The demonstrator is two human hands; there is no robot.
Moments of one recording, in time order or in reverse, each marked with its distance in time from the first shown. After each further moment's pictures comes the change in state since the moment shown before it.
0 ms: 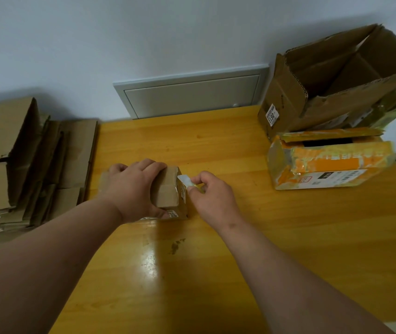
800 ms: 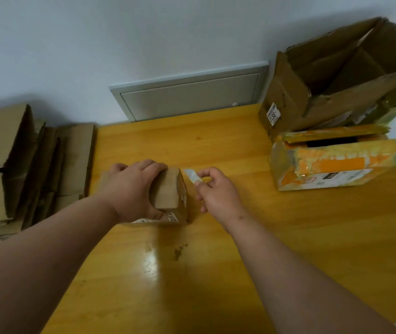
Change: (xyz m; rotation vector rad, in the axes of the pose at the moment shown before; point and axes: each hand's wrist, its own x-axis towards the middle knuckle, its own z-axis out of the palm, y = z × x) left_hand 0.017 -0.014 -0.007 -0.007 -0.059 0.063; right_hand 0.019 -0.002 -0.007 0.277 -0.068 0.164
